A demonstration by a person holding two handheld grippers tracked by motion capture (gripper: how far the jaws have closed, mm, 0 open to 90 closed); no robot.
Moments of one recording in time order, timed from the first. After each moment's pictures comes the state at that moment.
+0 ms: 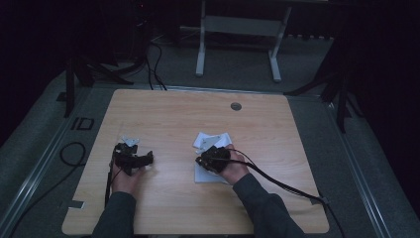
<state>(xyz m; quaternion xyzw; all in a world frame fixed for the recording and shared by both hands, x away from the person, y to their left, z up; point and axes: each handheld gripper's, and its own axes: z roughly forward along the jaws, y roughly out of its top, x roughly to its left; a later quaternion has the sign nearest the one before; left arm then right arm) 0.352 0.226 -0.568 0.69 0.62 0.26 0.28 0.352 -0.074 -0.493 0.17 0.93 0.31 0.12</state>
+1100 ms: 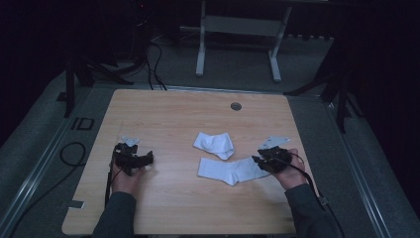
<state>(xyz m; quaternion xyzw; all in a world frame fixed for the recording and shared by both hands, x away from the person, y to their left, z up) 0.352 0.226 -0.568 0.69 0.62 0.26 0.28 0.346 -0.234 -0.485 0.32 0.88 0.28 0.21</state>
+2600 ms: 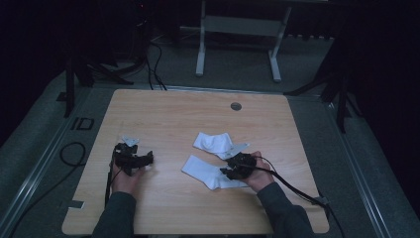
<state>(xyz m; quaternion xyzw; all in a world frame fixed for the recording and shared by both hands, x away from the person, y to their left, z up) 0.352 0.226 -0.568 0.69 0.62 0.26 0.28 0.351 -0.150 -0.517 0.23 0.92 0.28 0.14</state>
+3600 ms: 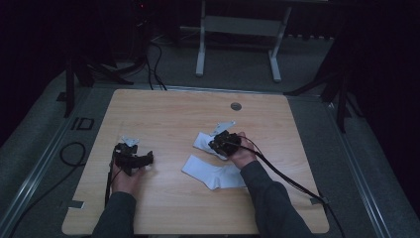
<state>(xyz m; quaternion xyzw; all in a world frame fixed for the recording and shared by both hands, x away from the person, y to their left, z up) 0.352 0.226 -0.568 0.69 0.62 0.26 0.28 0.413 -0.102 -0.508 0.23 0.91 0.32 0.15</state>
